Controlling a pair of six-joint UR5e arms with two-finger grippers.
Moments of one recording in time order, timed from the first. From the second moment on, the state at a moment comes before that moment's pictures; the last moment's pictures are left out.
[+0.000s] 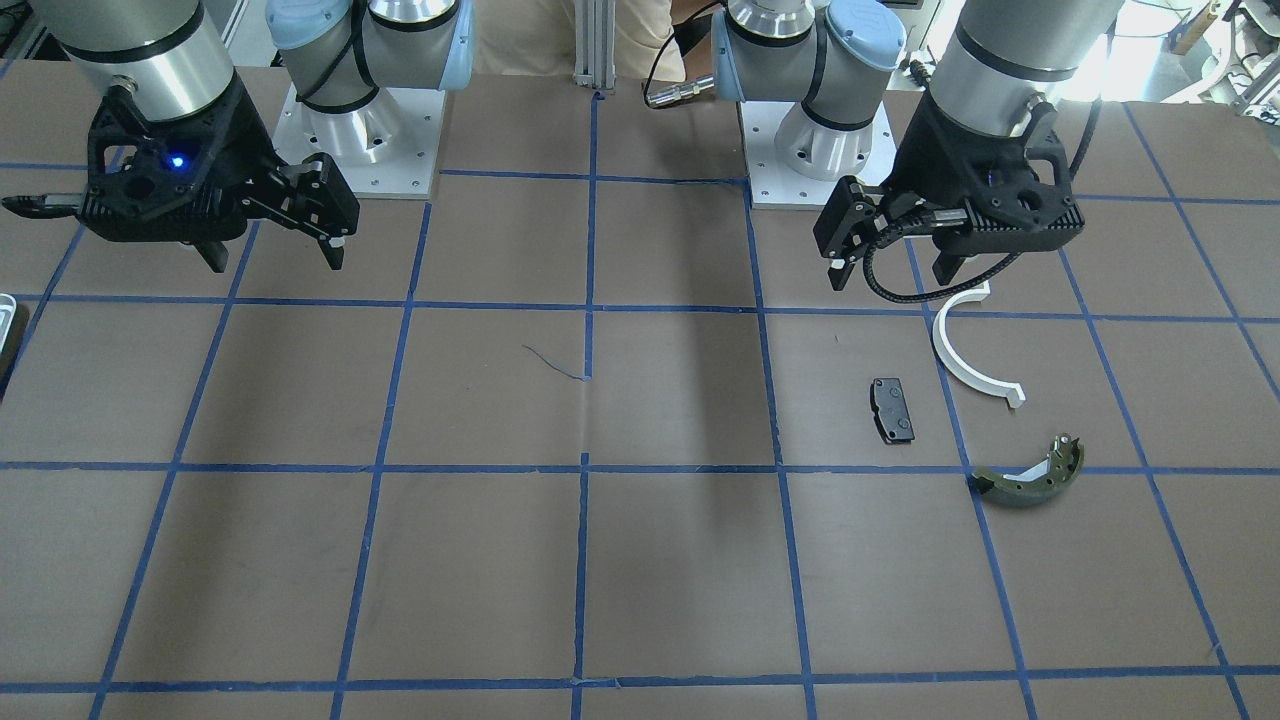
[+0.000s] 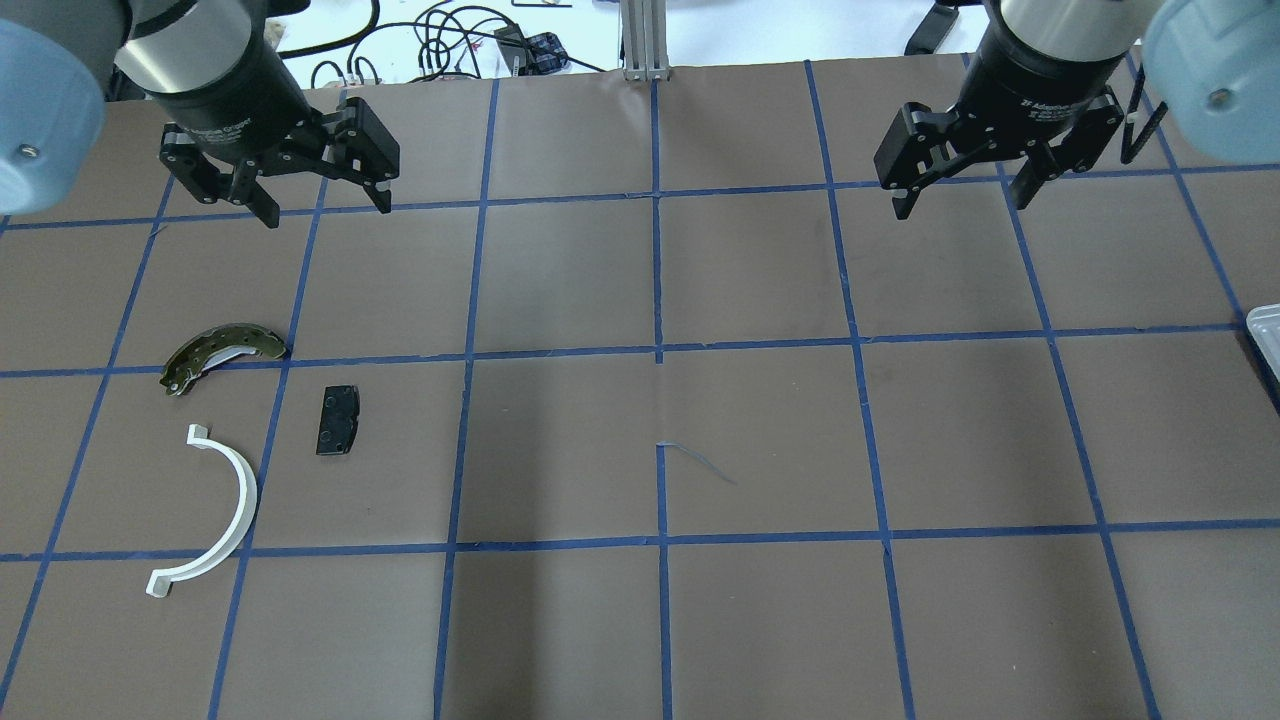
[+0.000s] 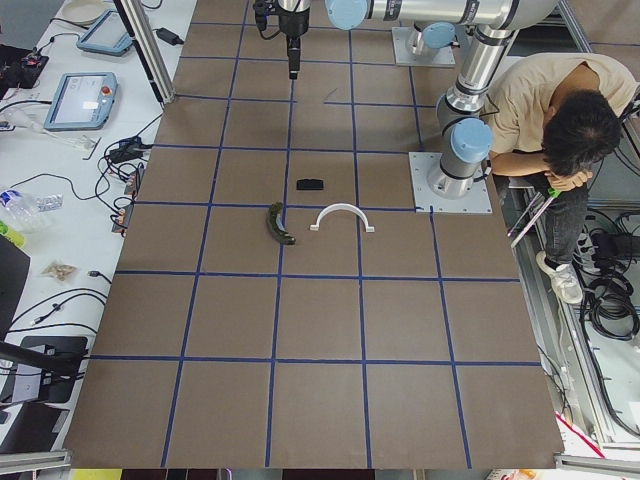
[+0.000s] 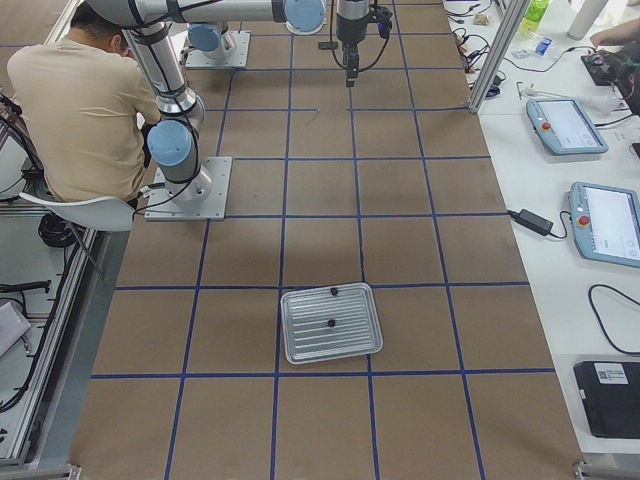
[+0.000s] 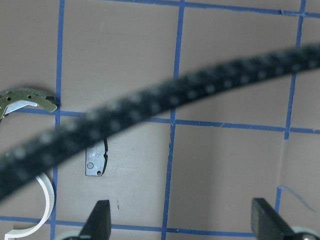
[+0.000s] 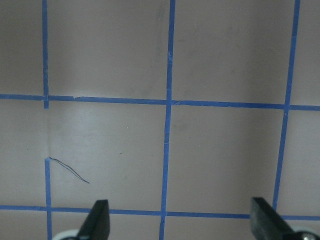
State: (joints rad) left arm -1.55 -1.59 -1.53 -1.54 1.56 -0.07; right arm 1.56 -1.56 1.54 -1.57 -1.57 -0.06
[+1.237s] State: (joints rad) left arm -1.53 -1.57 -1.50 -1.55 1.56 -0.05; right arm 1.56 -1.58 1.59 -1.57 -1.57 -0.10
